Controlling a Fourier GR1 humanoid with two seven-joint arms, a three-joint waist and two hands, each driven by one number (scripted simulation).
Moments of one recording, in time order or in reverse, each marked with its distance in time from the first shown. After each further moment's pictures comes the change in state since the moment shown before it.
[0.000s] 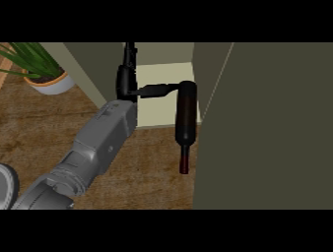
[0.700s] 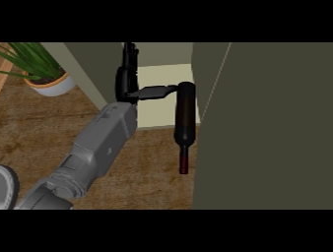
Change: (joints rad) left arm 0.036 0.000 -0.045 -0.048 0.099 -0.095 -0.017; right arm -0.021 0.011 0.025 0.002 0.005 -0.022 0.020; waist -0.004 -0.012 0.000
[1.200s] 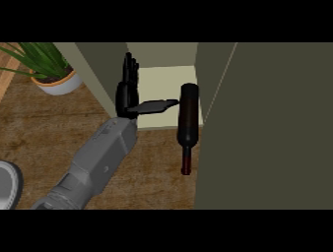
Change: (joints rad) left arm 0.180 0.002 -0.211 -0.200 0.163 0.040 0.033; right arm -0.023 -0.005 -0.004 -0.005 0.003 -0.023 0.037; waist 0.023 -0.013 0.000
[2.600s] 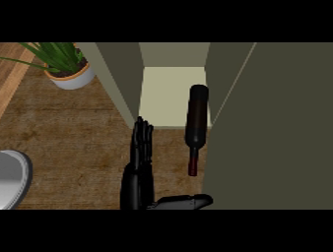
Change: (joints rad) left arm 0.705 0.101 -0.598 -1.191 -0.134 0.595 0.234; right arm 0.043 -0.039 -0.063 -0.022 0.014 0.001 -0.017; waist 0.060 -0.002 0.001
